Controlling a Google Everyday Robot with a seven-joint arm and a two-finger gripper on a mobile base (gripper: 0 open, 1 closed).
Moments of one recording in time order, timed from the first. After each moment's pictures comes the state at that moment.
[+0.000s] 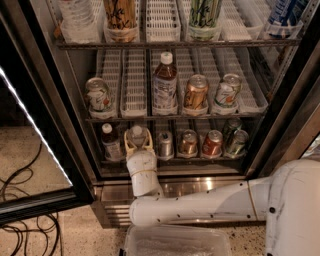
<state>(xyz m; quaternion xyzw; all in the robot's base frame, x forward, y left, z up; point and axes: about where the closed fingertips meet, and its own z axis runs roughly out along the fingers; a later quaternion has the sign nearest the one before) 0.645 0.060 0.697 -0.05 0.59 0.07 0.80</state>
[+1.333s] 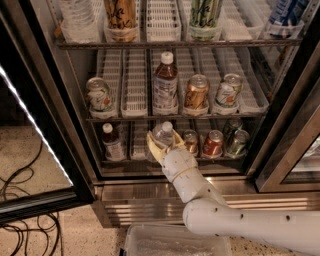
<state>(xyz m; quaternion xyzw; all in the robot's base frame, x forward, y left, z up) 0.588 -0.016 0.756 -0.11 0.61 0.20 0.76</state>
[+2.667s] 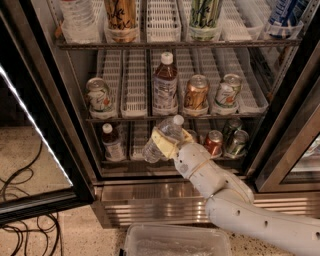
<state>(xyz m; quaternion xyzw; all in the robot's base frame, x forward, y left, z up) 0.570 -0.030 0.791 -0.12 0.60 0.35 0.71</state>
